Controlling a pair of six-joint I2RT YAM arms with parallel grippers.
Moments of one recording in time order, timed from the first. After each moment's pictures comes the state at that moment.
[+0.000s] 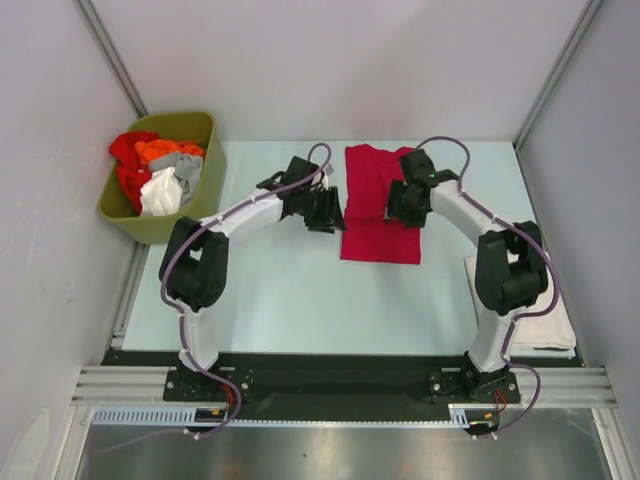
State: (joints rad) left arm -0.50 1.95 1.53 -0.49 0.38 -0.49; right arm 0.29 1.85 1.48 -0.70 0.00 0.49
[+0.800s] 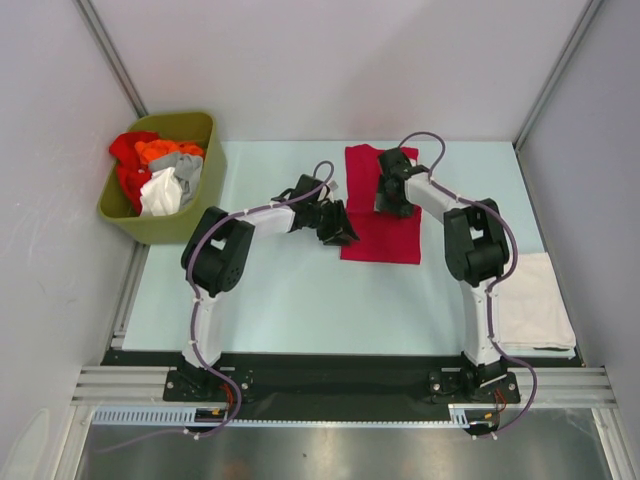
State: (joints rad) left arm -0.52 2.14 1.44 -0.17 0.58 -0.75; right arm 0.35 2.17 1.70 -0.61 0.22 0.49
